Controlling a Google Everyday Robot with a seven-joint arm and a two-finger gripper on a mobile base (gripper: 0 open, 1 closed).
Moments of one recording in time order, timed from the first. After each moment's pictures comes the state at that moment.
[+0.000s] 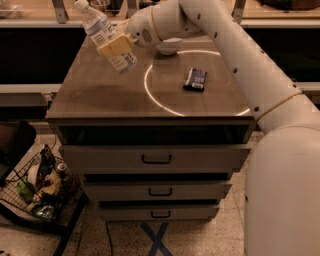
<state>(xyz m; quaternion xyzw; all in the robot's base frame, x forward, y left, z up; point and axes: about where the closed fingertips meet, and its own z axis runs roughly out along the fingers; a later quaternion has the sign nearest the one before) 0.705 0.131 0.969 -0.56 0.60 0.34 0.45</state>
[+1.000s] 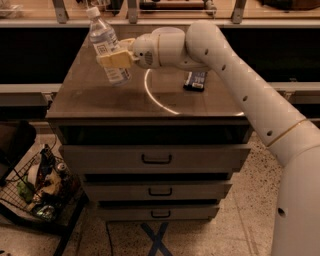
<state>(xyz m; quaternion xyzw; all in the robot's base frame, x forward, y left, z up) 0.695 0.133 0.942 -0.47 0.58 0.43 0.50</state>
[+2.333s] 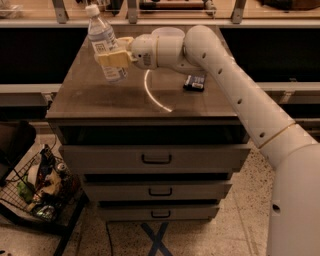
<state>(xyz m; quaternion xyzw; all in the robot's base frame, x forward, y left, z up) 0.703 0.137 0.945 -0.47 0.55 0.44 0.53</state>
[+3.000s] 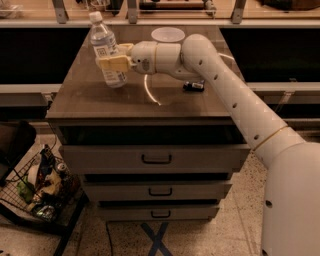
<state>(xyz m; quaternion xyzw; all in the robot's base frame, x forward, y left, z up) 0.718 0.141 0.923 -0.45 0.56 0.46 0.53</state>
